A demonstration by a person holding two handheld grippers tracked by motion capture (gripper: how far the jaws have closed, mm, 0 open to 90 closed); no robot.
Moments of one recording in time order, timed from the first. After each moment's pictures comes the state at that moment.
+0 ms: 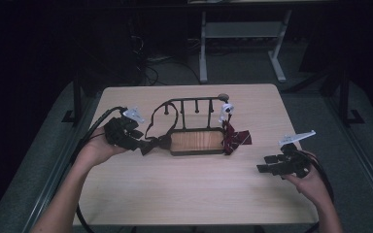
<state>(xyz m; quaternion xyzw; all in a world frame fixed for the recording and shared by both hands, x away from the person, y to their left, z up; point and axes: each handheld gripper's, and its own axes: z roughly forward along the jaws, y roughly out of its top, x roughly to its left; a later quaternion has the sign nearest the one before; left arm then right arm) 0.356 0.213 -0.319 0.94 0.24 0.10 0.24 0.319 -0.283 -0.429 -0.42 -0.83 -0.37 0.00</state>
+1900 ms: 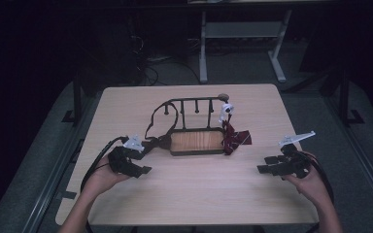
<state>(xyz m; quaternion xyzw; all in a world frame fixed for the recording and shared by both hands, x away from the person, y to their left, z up) 0.325 0.227 -0.404 0.92 0.26 0.09 0.27 0.320 -0.285 -0.434 -0.42 -0.83 -0.37 0.01</state>
